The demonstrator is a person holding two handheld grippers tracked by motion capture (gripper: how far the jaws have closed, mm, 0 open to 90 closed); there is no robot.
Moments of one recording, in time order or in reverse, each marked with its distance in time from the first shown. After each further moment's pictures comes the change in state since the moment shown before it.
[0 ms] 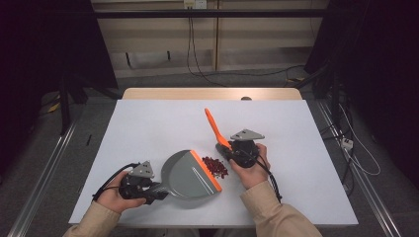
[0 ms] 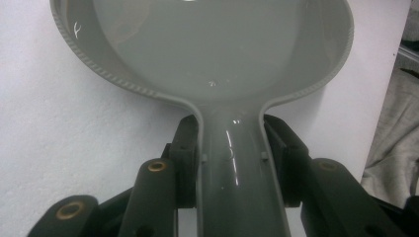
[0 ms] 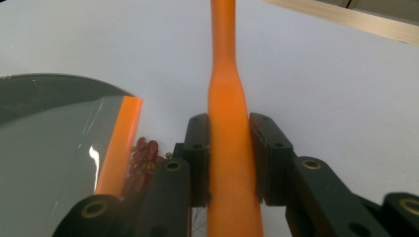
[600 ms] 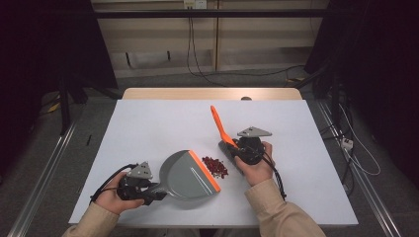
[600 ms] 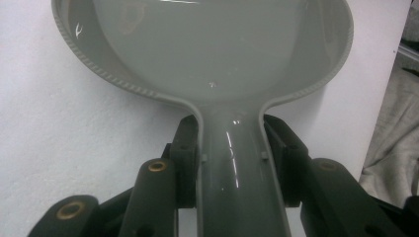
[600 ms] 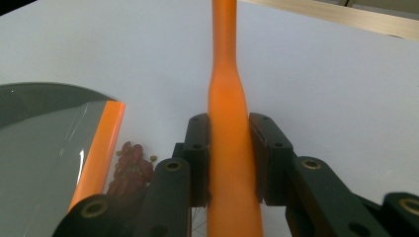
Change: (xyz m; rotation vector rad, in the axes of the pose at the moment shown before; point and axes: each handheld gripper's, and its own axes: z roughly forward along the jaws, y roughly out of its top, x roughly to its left) left arm -0.001 -0.004 -0.002 -0.005 0.011 0.012; right arm -0.017 -0.001 -0.001 -0.013 0.014 0.044
